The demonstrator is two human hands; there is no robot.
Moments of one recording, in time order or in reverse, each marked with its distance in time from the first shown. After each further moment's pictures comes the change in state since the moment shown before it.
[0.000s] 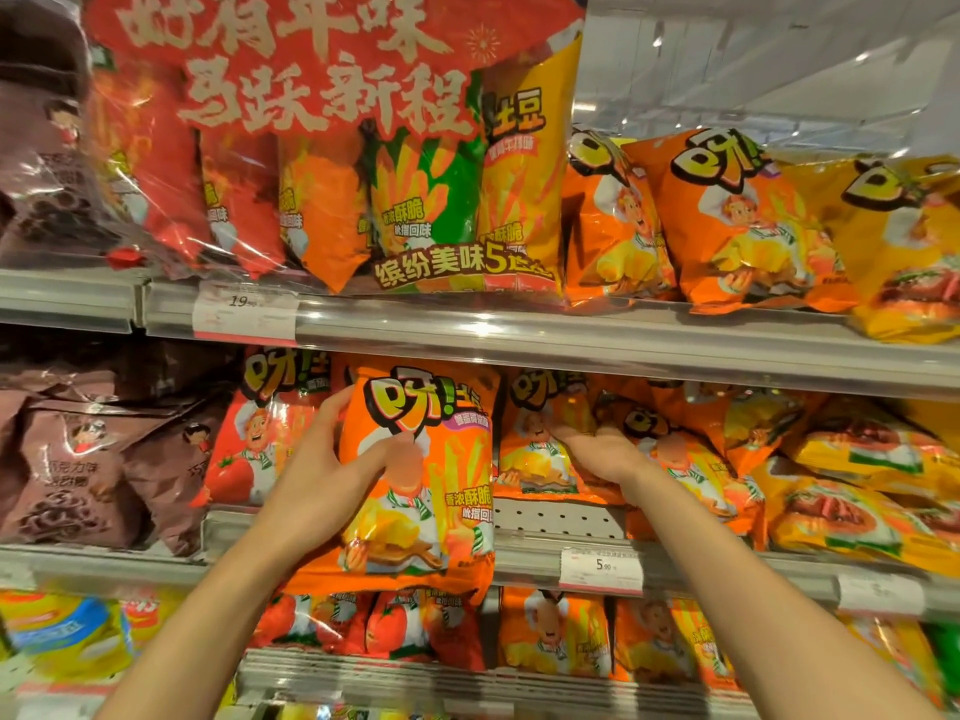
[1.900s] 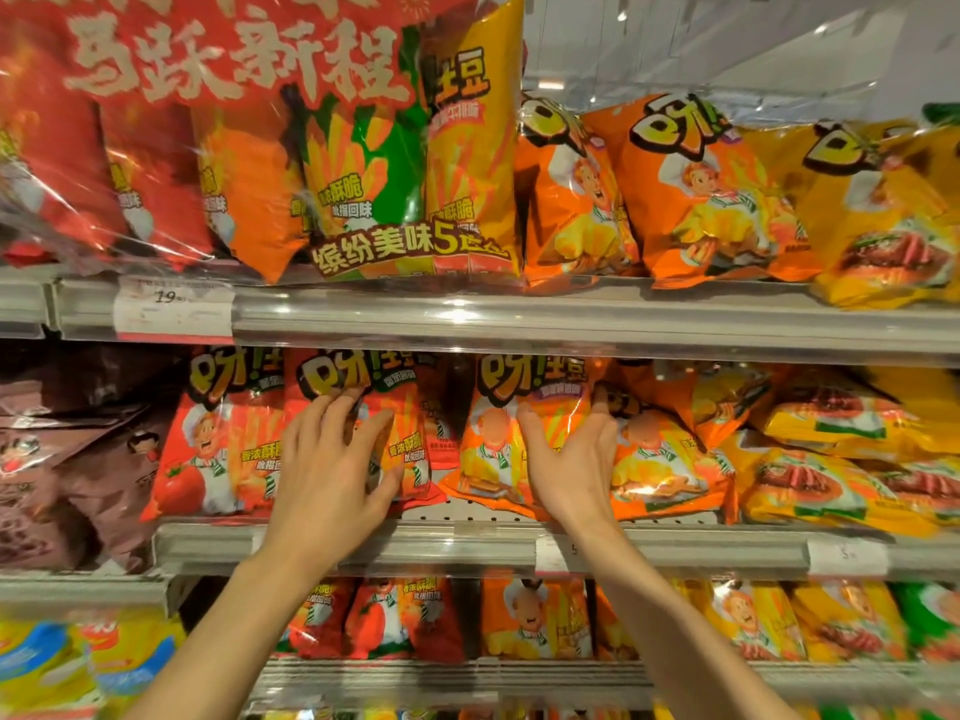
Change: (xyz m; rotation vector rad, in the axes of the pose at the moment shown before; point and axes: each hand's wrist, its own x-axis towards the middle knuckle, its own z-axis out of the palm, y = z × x) left_hand 0.025 -0.044 0.036 1.011 0.059 0.453; right_hand -0.025 0.023 0.048 0.070 0.550 -0.236
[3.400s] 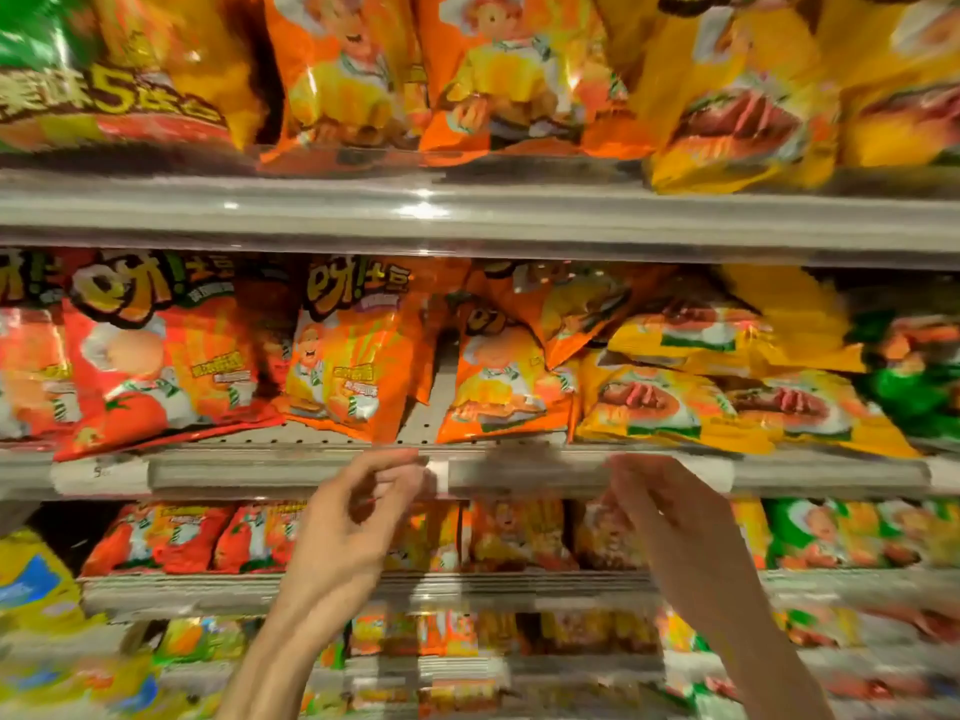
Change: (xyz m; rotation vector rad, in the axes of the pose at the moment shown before) left_hand -0.064 0.214 0.042 -1.155 -0.104 -0.453; right_hand -0.029 0.162 -0.217 0.200 -0.252 0.024
